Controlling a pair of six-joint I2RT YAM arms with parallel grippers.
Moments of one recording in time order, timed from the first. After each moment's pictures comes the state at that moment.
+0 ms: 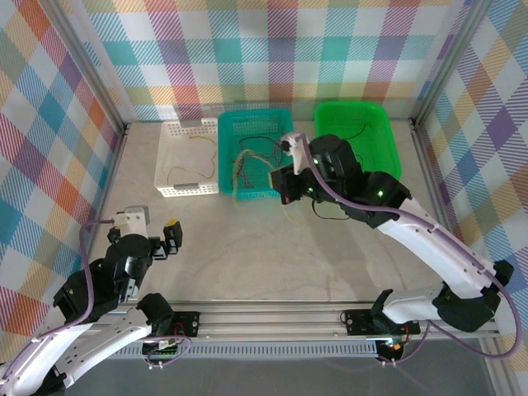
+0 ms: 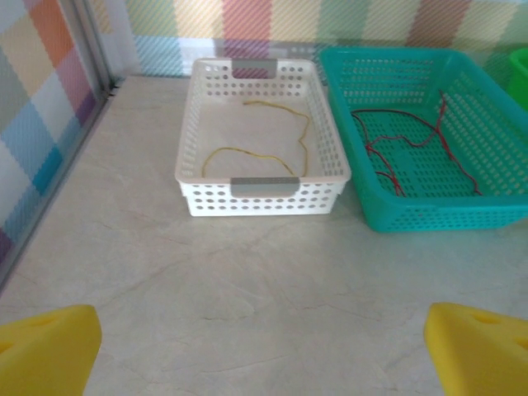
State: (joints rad) left arm -0.81 0.41 0.86 -1.01 -0.73 -0.45; right arm 0.92 1.33 1.64 -0.79 -0.02 0.34
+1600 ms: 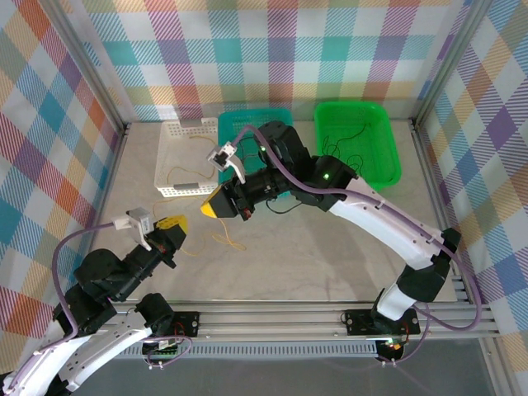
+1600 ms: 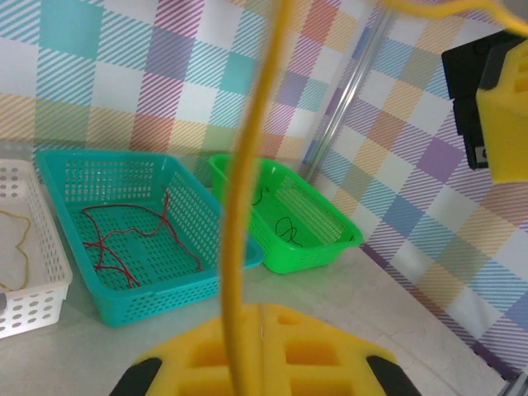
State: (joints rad) left arm -0.81 0.24 0.74 -0.52 -0.21 -0.36; right arm 1.02 1.61 1.87 -0.68 -0.76 0.34
